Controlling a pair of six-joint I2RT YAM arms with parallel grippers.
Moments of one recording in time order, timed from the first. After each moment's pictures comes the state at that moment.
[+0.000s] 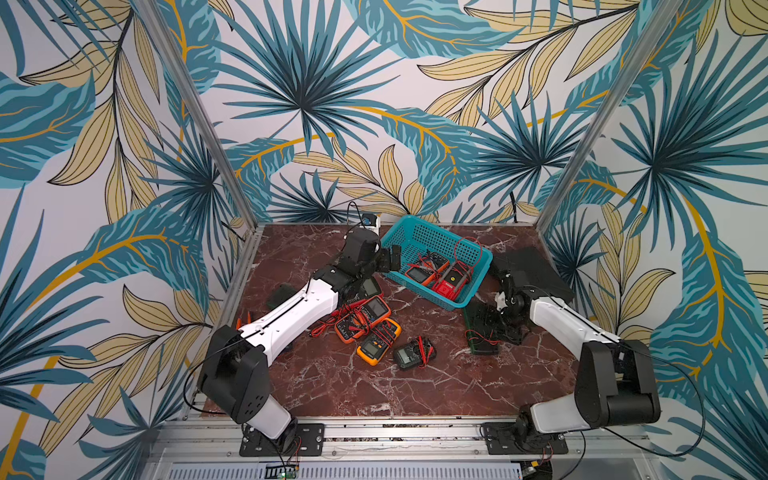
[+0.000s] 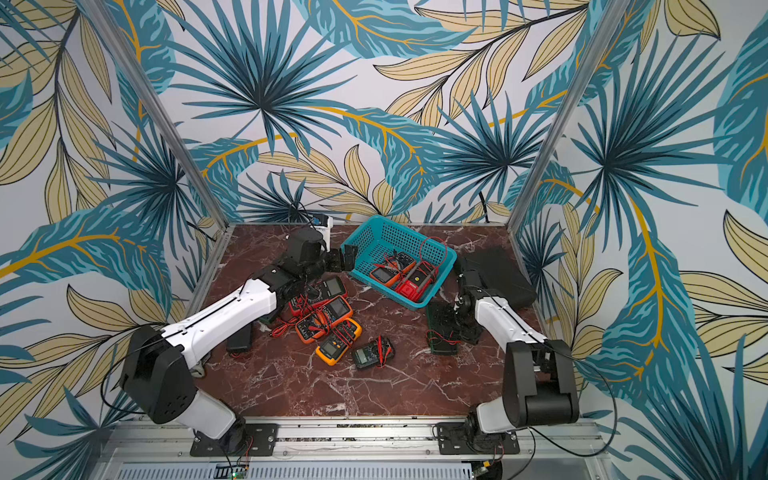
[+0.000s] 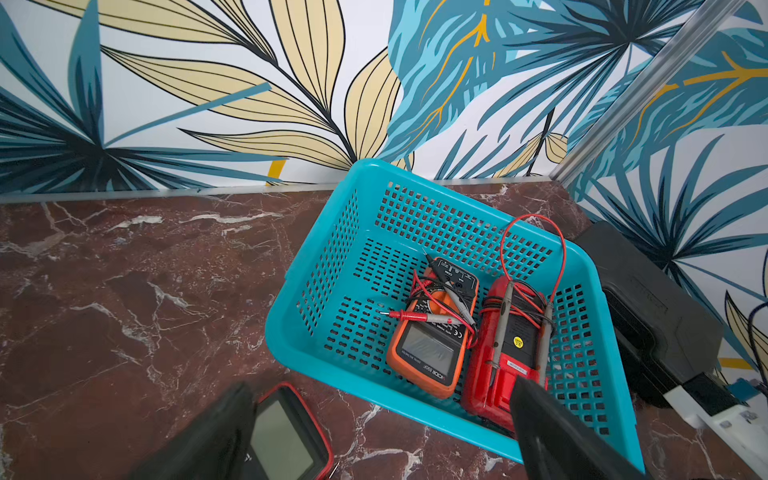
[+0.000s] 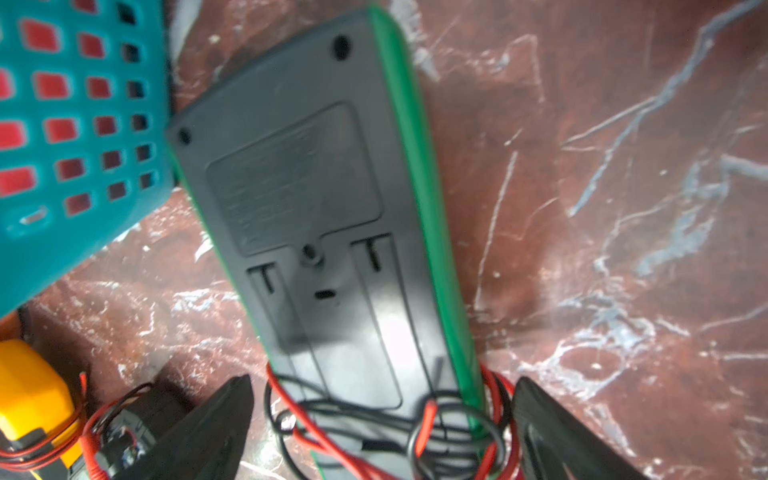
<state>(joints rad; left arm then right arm) -0.57 1.56 1.28 -0.15 -0.13 -0.37 0.04 1.46 0.88 -0.77 -0.17 0.42</state>
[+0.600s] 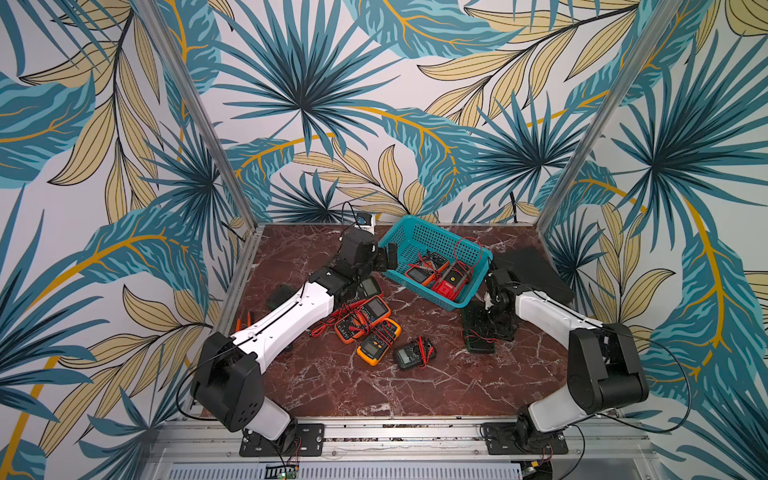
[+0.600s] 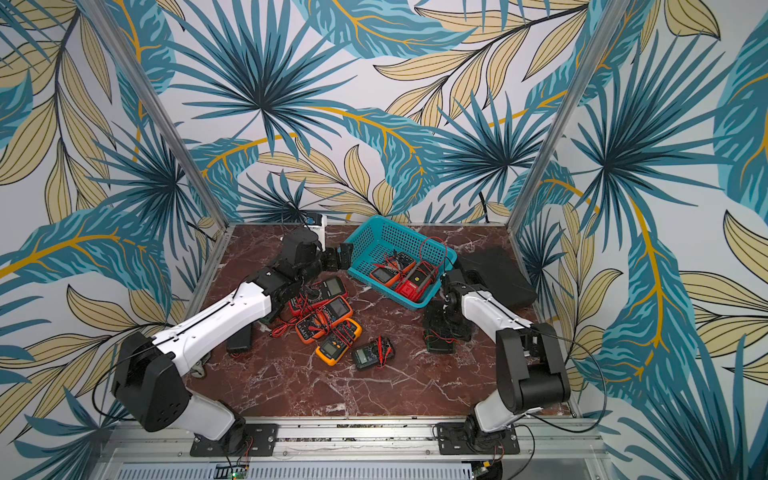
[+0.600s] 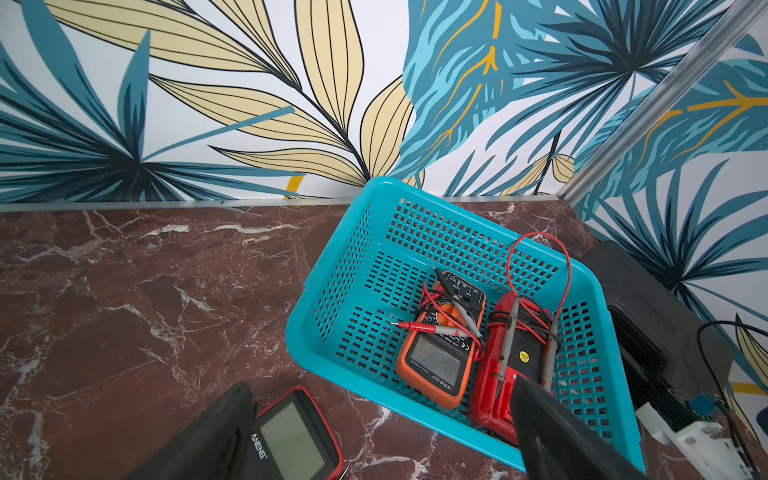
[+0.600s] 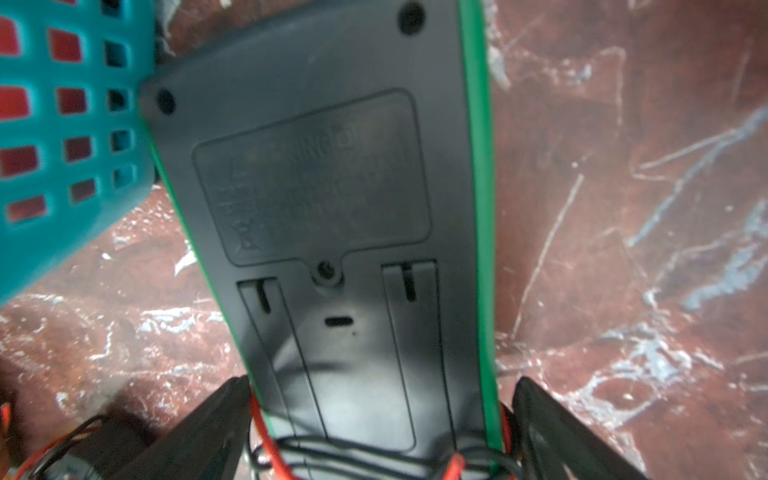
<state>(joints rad) -0.57 1.52 1.25 -0.15 -0.18 -0.38 0.14 1.58 0.93 -0.76 -0.06 0.44</state>
